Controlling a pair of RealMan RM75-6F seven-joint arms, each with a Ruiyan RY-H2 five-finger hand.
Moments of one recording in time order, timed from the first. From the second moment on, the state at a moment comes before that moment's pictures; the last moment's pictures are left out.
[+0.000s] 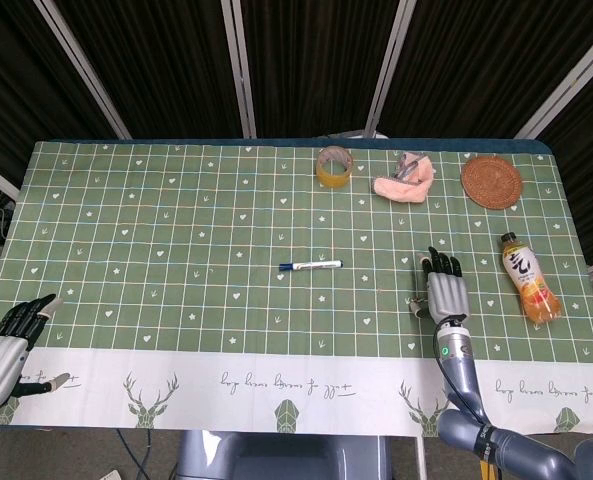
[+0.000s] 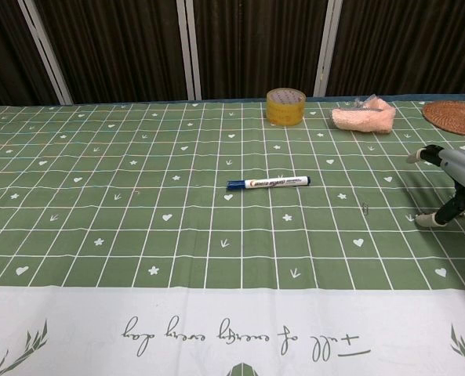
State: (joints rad) left arm -0.11 -1.05 0.08 -1.63 1.61 1.40 -0.17; right arm 0.49 -1.72 0.26 -1.20 -0.96 1.10 -0.39
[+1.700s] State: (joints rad) left arm -0.11 -1.05 0.08 -1.64 1.60 1.39 -0.18; right arm 0.50 -1.66 0.17 -1.17 -1.14 1.04 -0.32
